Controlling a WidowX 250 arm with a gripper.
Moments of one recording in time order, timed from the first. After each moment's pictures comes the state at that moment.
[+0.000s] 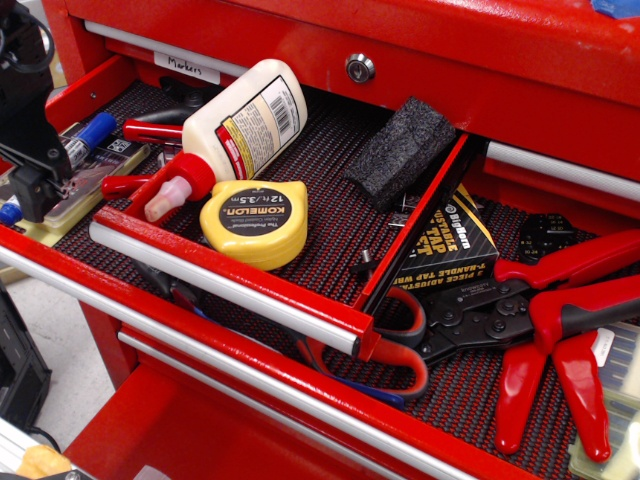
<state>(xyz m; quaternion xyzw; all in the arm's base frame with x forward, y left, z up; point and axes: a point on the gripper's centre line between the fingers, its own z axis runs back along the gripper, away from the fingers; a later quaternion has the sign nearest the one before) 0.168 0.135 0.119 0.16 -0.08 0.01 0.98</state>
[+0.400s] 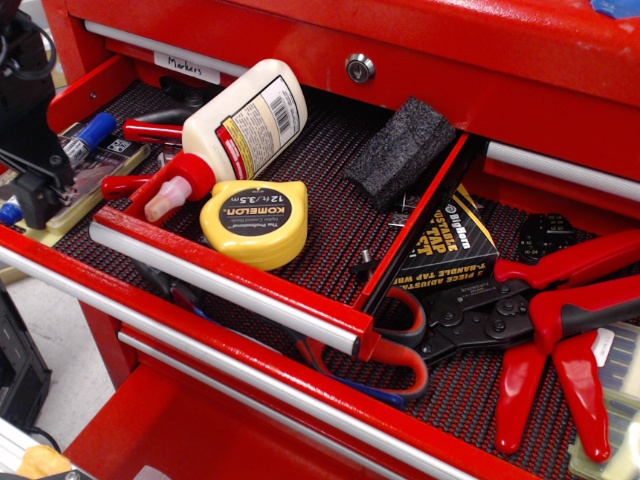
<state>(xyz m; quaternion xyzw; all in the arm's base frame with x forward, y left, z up) 0.172 0.137 0.110 0.14 -0.07 0.01 0.99</state>
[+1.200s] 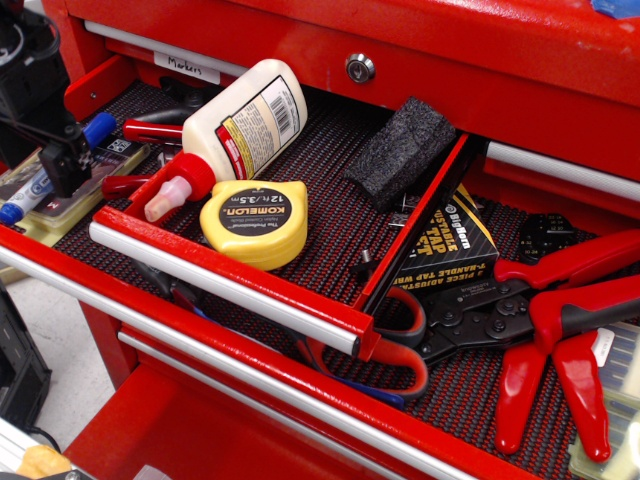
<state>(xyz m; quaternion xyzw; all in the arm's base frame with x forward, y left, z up) 0.219 0.185 0.073 0.09 -0.09 0.00 0.99</state>
